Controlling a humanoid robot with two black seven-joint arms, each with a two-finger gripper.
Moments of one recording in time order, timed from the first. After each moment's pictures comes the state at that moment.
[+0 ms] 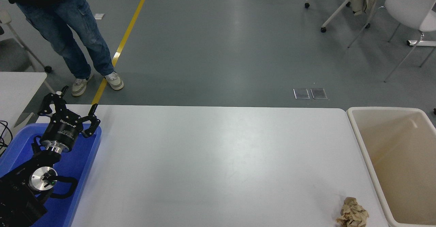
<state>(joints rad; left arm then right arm) -0.54 0.44 -0.74 -0.41 -0.02 -0.66 -0.59 1.06 -0.74 0.20 0.30 -0.19 -0.06 0.06</state>
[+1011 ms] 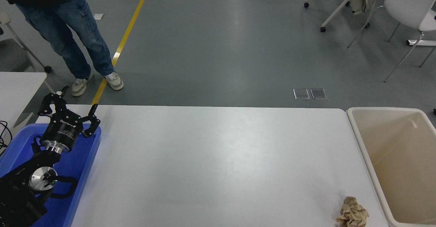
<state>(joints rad) -0.54 0.44 -0.74 -0.41 -0.02 -0.66 -0.59 1.08 -0.69 0.71 0.61 0.07 -0.02 0.11</state>
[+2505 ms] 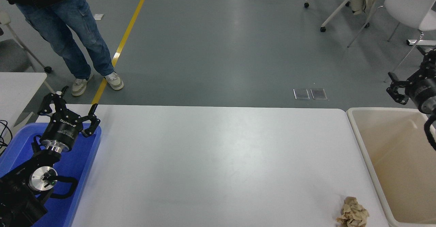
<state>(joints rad) -0.54 0.44 -0.74 -0.41 -0.02 -0.66 -0.59 0.88 -0.77 0.35 0.66 0.09 0.14 0.32</state>
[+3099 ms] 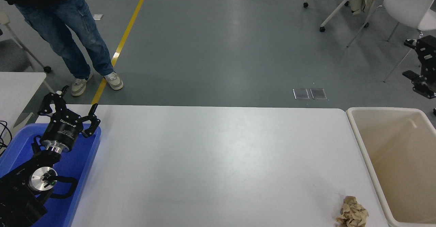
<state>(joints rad) -0.54 0.44 -0.74 -0.41 -0.02 -0.66 -0.59 1.22 -0.86 -0.19 0.66 -0.35 0.23 0.32</state>
